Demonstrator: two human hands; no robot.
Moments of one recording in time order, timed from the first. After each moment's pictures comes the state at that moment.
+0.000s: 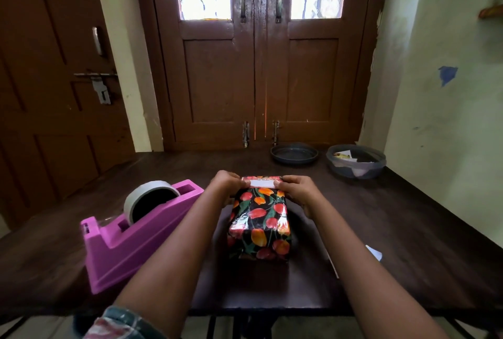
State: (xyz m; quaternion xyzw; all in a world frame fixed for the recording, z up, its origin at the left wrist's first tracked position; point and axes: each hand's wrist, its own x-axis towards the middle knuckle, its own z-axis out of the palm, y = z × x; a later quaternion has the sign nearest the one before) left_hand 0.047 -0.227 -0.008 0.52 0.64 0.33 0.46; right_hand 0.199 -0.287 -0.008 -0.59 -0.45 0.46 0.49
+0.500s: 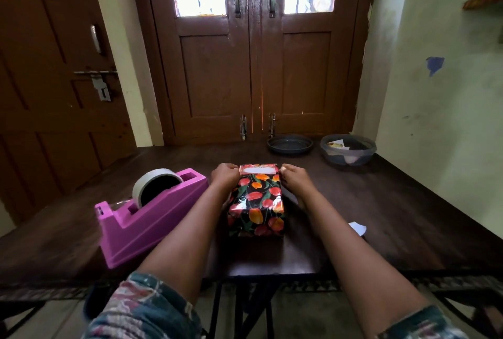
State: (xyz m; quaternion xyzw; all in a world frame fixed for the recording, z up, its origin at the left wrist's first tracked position) left_hand 0.047 -0.256 -0.014 0.58 0.66 0.37 0.31; right_hand 0.198 -0.282 -0.028 -0.61 -0.46 0.40 0.51
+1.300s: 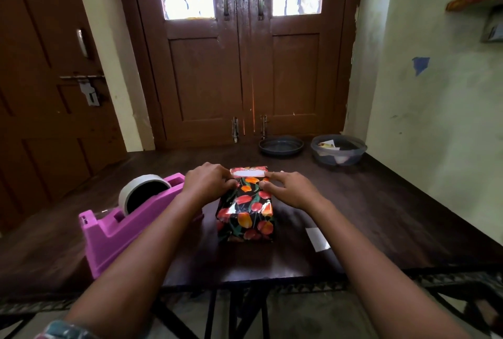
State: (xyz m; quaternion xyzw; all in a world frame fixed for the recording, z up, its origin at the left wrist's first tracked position) left_hand 0.026 -0.273 0.006 0.81 0.58 0.12 -0.03; right_hand 0.223 -0.306 -0.020 -0.65 -0.73 0.09 0.19
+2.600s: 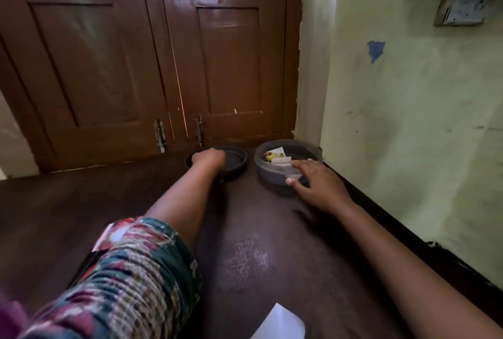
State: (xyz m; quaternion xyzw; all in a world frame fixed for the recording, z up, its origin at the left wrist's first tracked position) left_hand 0.245 -0.054 -0.011 0.82 0.57 -0.06 -0.05; right_hand 0.428 -0.205 -0.048 -0.73 -0.64 -0.07 0.23
